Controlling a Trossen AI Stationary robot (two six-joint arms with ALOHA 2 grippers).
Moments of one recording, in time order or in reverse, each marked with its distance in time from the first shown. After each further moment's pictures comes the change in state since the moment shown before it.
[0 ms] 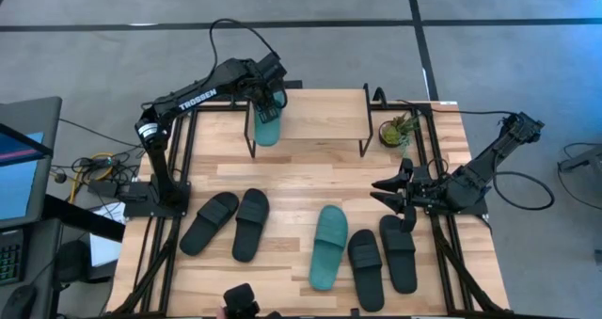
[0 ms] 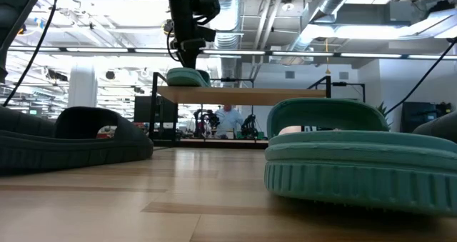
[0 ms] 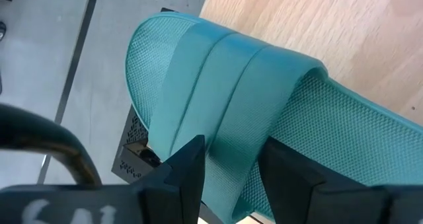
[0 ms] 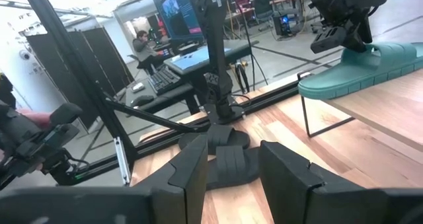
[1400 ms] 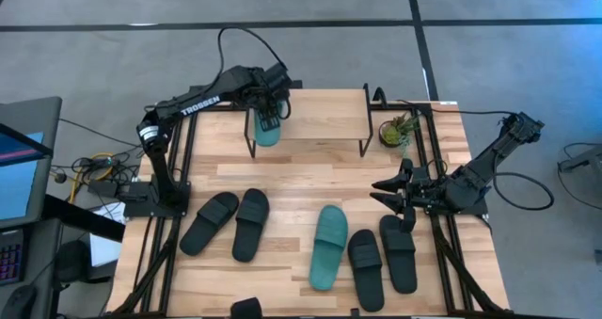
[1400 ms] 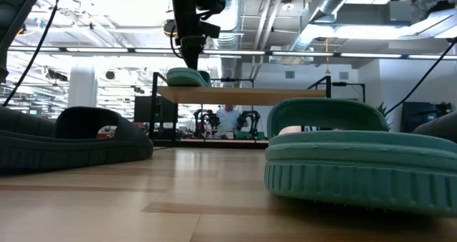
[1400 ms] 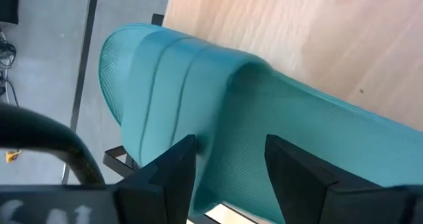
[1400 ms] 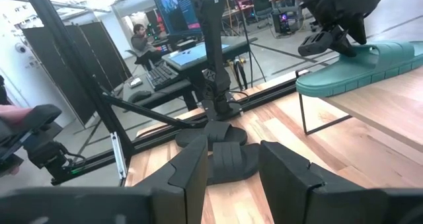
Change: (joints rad) left arm -0.087 0.000 0.000 -0.037 -0.037 0.029; right arm 0.000 0.000 0.000 -0.022 -0.001 0.000
